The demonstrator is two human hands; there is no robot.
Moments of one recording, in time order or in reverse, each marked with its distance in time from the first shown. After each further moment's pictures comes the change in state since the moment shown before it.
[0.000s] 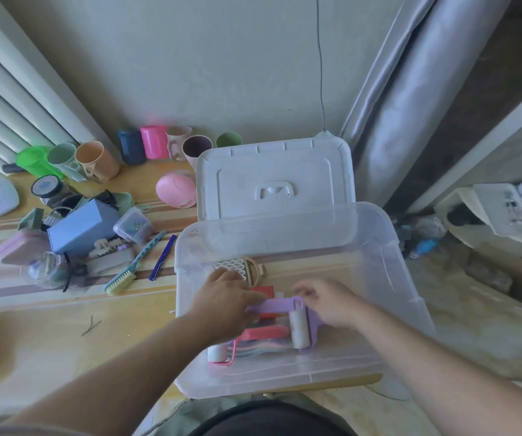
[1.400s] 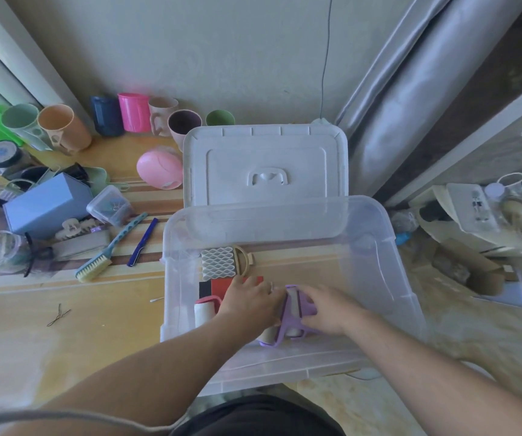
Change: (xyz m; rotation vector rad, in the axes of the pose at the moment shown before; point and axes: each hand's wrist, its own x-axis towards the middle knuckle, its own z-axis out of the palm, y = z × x) left_hand 0.045 0.046 0.051 0.067 -0.226 -0.065; right_hand 0.008 0.034 0.018 -0.416 -0.089 0.098
